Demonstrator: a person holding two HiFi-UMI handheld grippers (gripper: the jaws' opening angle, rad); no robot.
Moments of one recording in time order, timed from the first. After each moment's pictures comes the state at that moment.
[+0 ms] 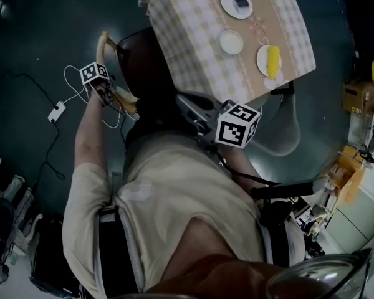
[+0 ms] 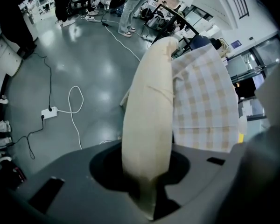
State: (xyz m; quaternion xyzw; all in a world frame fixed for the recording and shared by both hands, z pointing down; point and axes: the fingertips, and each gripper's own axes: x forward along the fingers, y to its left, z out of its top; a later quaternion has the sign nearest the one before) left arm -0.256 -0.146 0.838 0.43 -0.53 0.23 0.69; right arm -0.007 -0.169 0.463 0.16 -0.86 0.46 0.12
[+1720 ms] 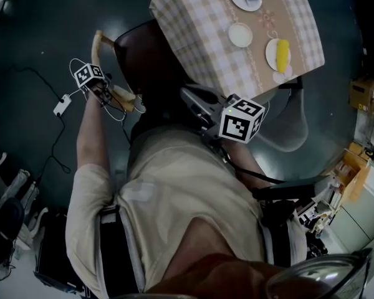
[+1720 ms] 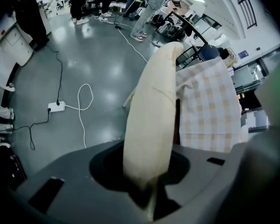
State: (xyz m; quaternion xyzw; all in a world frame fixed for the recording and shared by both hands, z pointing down) left arm -0.295 -0.116 0.838 0.40 -0.56 0.20 0.70; right arm -0.013 -0.167 0.475 0.17 -0.86 0.47 0.12
